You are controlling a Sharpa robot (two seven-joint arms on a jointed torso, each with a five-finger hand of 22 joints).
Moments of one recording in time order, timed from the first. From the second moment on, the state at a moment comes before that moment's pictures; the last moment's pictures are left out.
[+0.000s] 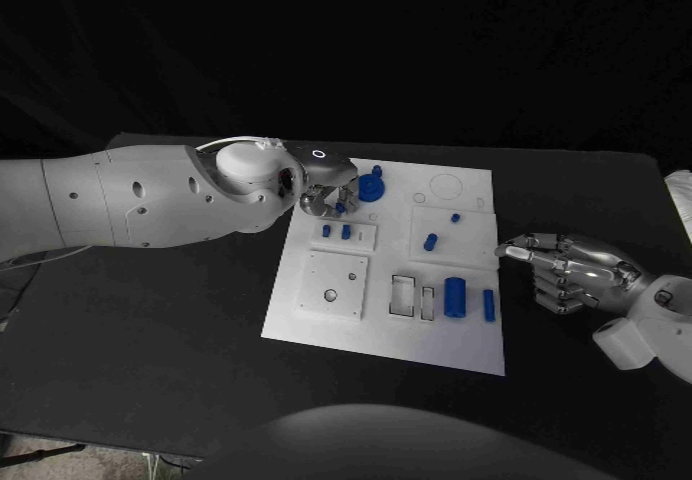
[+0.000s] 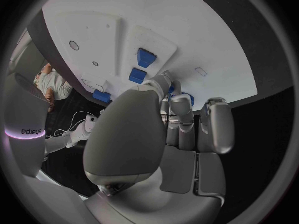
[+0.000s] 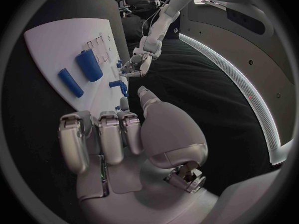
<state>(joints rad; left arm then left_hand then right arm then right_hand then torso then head) 1.40 -0.97 -0.23 1.59 -1.74 -0.13 -0.10 1.57 -0.20 0.46 0.22 0.08 1.11 0.02 0.07 0.22 1.18 -0.02 0.20 0.19 1.35 -0.09 1.12 0.79 0.04 1.47 0.02 1.34 1.31 1.25 -1.00 -0.21 1.62 -0.27 0.09 0.15 1.23 0.13 0.05 0.08 0.25 0.47 0.14 0.81 0.32 1.47 0.06 1.57 1.31 1.47 0.02 1.57 1.31 0.01 1.46 0.14 1.57 1.31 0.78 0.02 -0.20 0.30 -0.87</state>
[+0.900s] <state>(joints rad) 1.39 -0.97 -0.23 1.59 -1.75 -0.13 -0.10 1.59 -0.19 0.46 0.21 0.07 1.10 0.01 0.07 0.22 1.16 -0.03 0.18 0.18 1.34 -0.08 1.09 0.74 0.04 1.47 0.02 1.32 1.31 1.24 -1.00 -0.21 1.62 -0.26 0.09 0.15 1.23 0.14 0.05 0.07 0.25 0.47 0.14 0.81 0.32 1.47 0.06 1.57 1.31 1.47 0.02 1.57 1.31 0.01 1.46 0.14 1.57 1.31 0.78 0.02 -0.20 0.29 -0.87</state>
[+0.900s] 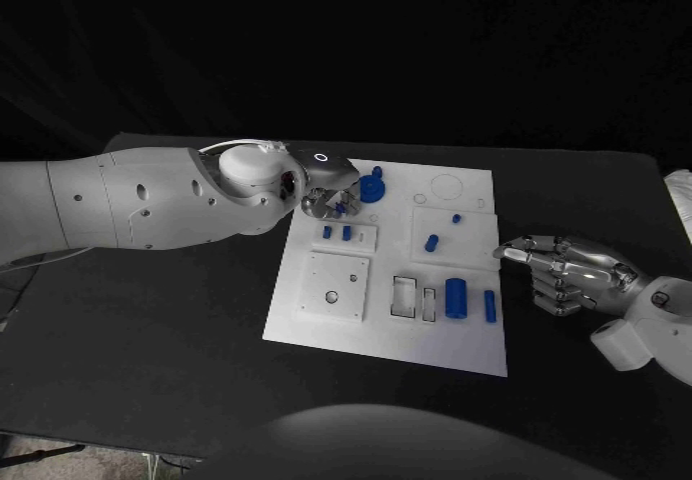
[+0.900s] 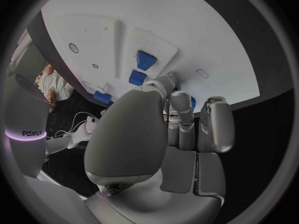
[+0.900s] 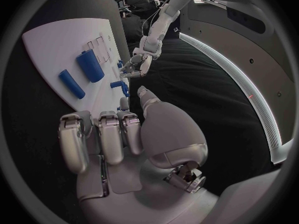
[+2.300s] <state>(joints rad) 1.41 -0.99 -0.22 1.65 -1.90 -0.18 -0.09 1.59 -0.19 0.45 0.21 0.05 1.12 0.01 0.09 0.21 1.20 -0.03 0.20 0.18 1.34 -0.08 1.09 0.73 0.04 1.47 0.02 1.32 1.31 1.24 -1.00 -0.21 1.61 -0.25 0.09 0.15 1.23 0.14 0.05 0.07 0.25 0.47 0.14 0.81 0.32 1.47 0.06 1.57 1.31 1.47 0.02 1.57 1.31 0.01 1.46 0.14 1.57 1.31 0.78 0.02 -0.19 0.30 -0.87</state>
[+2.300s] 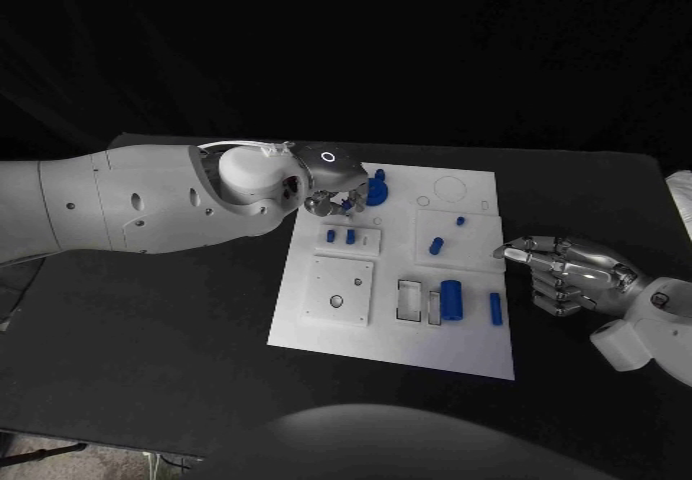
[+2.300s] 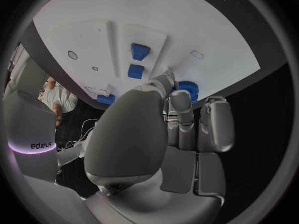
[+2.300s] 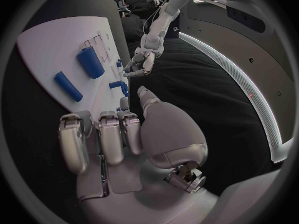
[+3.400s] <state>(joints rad) 1.43 -0.97 -0.22 1.70 -2.14 0.00 -0.13 1.57 -0.21 0.42 0.23 0.05 1.11 -0.01 0.09 0.20 1.22 -0.06 0.20 0.19 1.32 -0.07 1.08 0.71 0.04 1.47 0.04 1.29 1.31 1.24 -0.99 -0.21 1.61 -0.25 0.09 0.15 1.23 0.14 0.05 0.07 0.25 0.47 0.14 0.81 0.32 1.47 0.06 1.57 1.31 1.47 0.02 1.57 1.31 0.01 1.46 0.14 1.57 1.31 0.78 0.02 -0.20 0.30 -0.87</state>
